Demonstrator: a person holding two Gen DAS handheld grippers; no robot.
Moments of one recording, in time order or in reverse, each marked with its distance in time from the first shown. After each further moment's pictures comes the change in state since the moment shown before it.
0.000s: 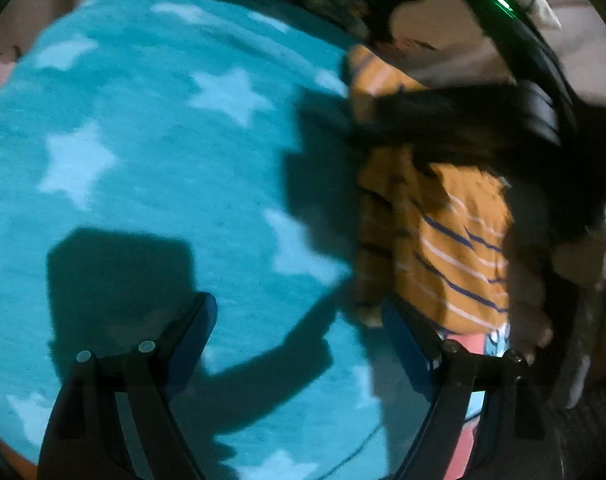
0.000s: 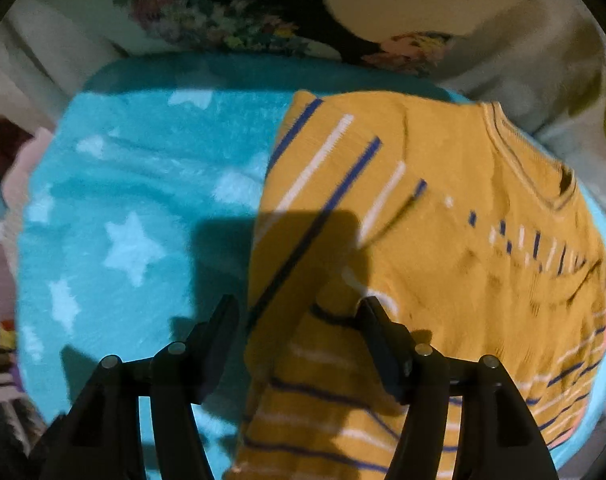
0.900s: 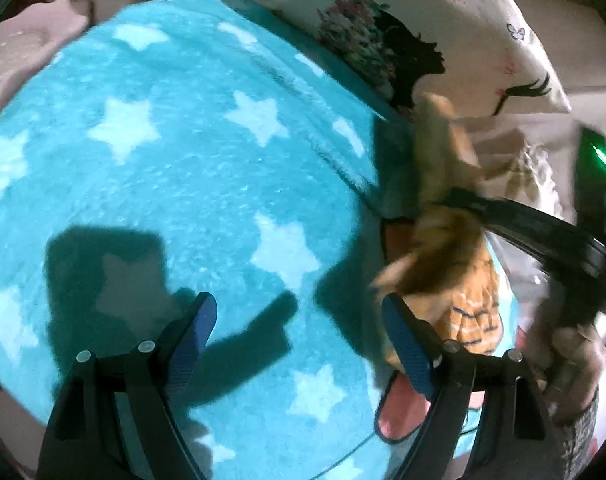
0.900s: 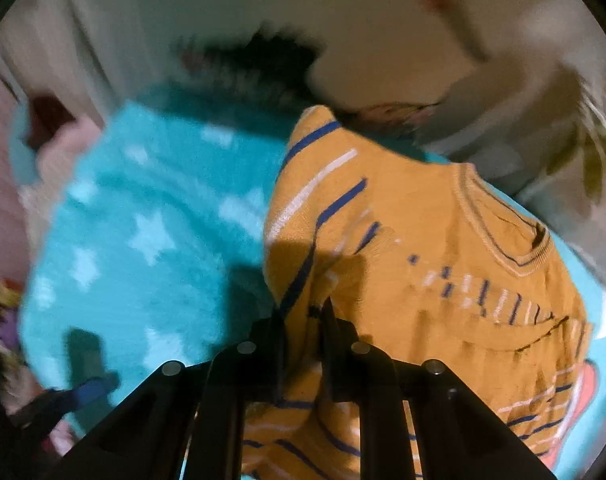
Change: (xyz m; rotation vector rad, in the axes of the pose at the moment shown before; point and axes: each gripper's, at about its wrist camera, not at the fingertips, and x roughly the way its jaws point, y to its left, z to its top) left arm -0.041 -0.012 -0.031 -0.295 -0.182 0.031; right arm -0.076 -0.062 -0.029 -0.121 -0.208 0.171
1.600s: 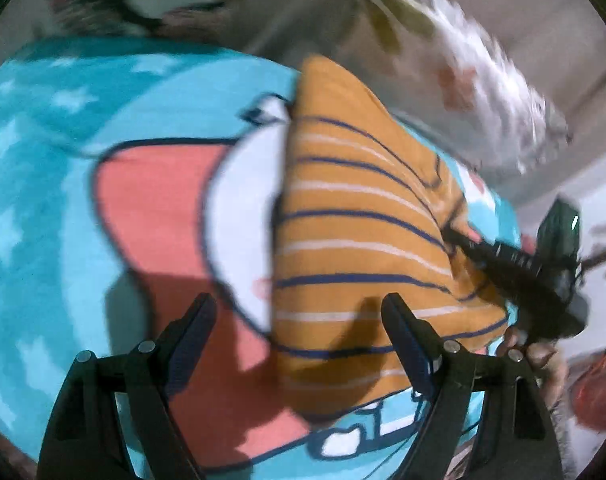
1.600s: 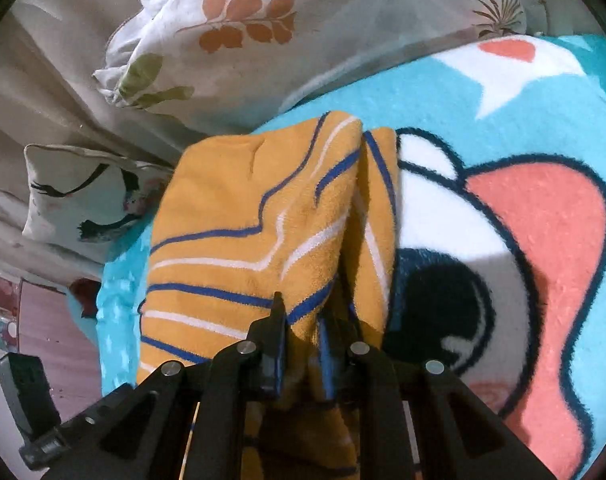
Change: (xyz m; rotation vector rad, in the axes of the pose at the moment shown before) left arm 0.109 -0.238 -0.098 0.379 0.102 0.022; right arm -0.040 -0.334 -0.162 0.589 -0.158 0.268
